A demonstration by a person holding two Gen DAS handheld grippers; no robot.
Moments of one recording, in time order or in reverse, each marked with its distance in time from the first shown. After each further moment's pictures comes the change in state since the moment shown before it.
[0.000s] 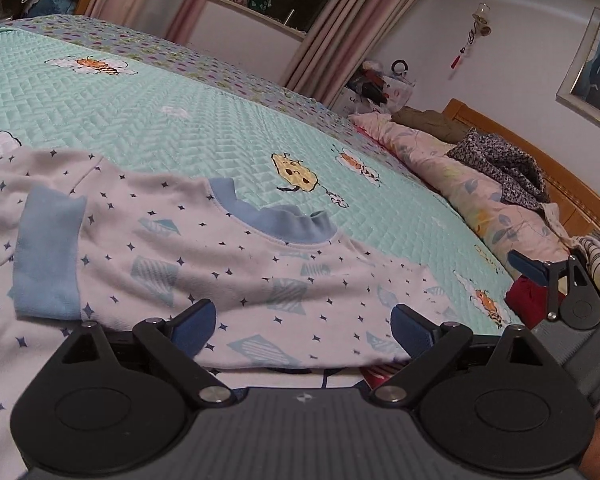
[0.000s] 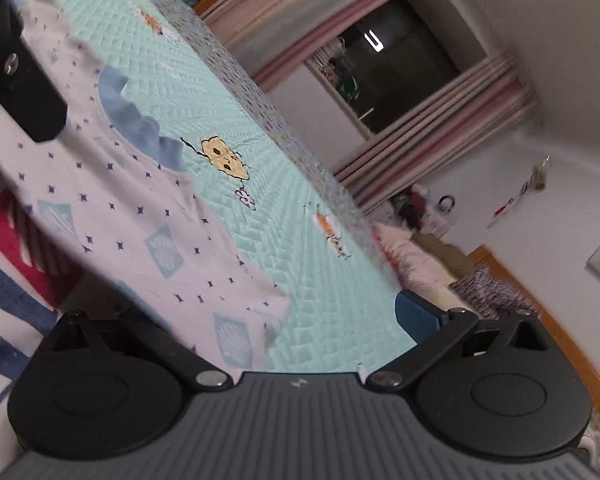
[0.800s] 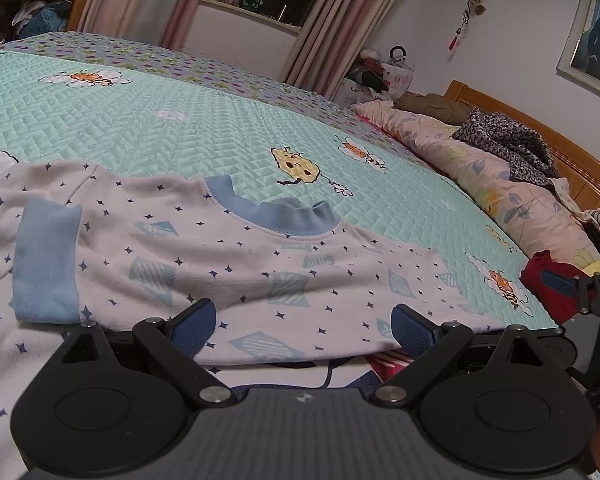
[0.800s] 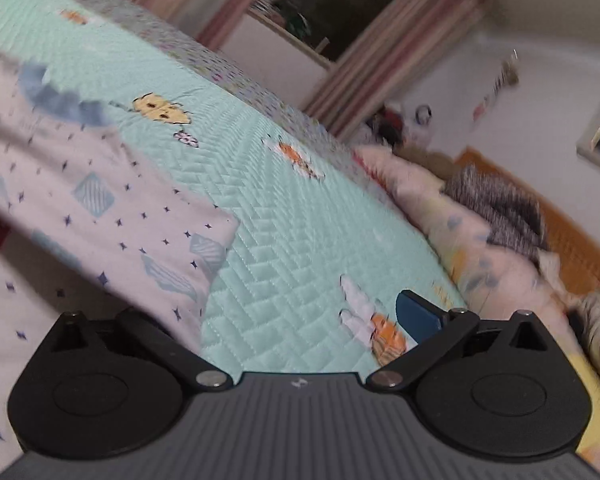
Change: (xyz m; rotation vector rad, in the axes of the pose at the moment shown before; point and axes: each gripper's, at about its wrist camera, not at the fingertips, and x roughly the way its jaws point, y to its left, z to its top) left arm 0.004 -0.009 -0.003 0.073 0.014 0.046; right arm 0.004 -0.040 -0.030 0.249 0.163 -0.001
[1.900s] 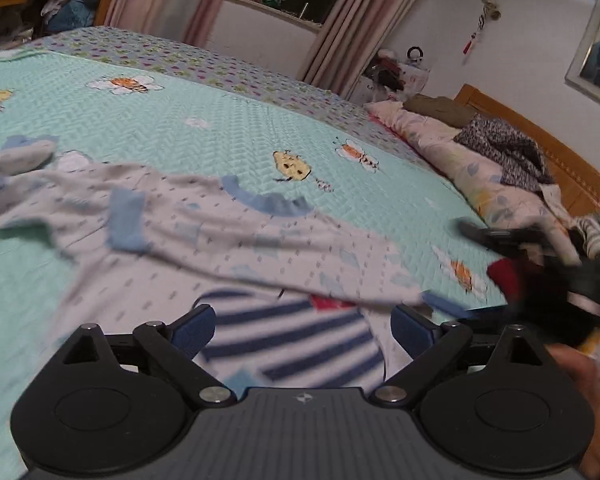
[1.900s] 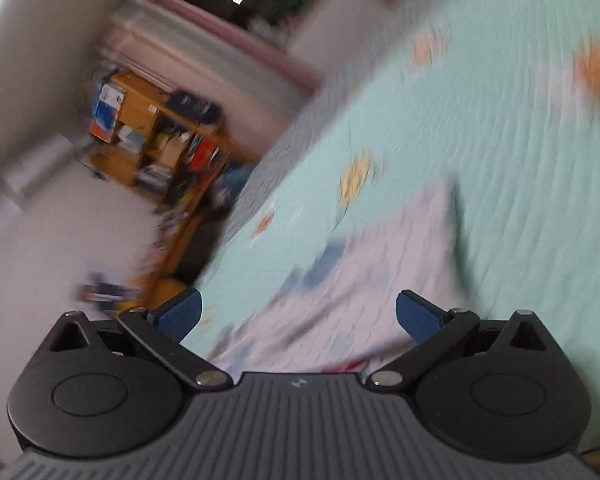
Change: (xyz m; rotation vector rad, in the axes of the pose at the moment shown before) left arm -0.129 -0.044 -0.017 -0.054 0.036 0.065; right arm 0.034 -0.082 -0.048 1.277 0.172 1.111
